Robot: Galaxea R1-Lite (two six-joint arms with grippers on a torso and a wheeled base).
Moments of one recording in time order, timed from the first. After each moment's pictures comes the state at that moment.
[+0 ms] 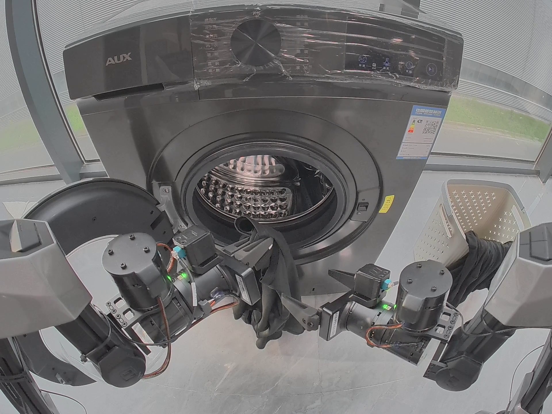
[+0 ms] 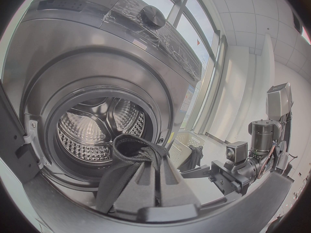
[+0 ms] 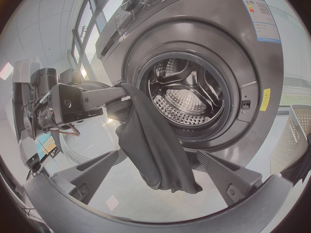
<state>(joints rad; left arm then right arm) -0.65 1.96 -0.48 -1.55 -0.09 -0.13 0.81 2.03 -0.48 -1.38 -0.11 0.18</state>
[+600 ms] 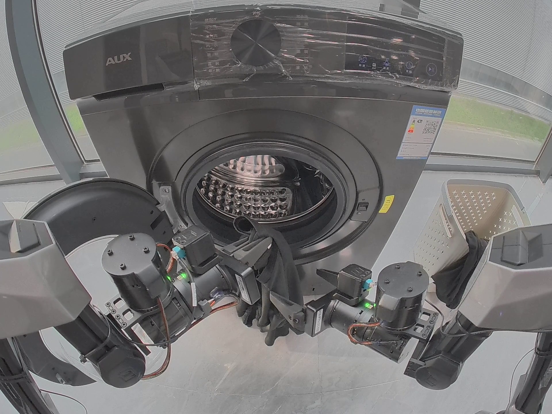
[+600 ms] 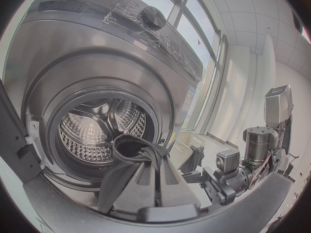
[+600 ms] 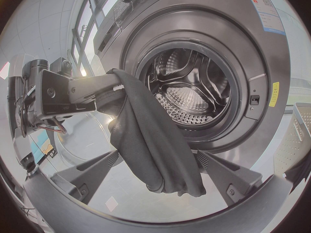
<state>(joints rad) -0.65 1.95 -0.48 -1.55 -0.08 -0.12 0.81 2.12 -0.56 -1.40 -0.11 0.18</state>
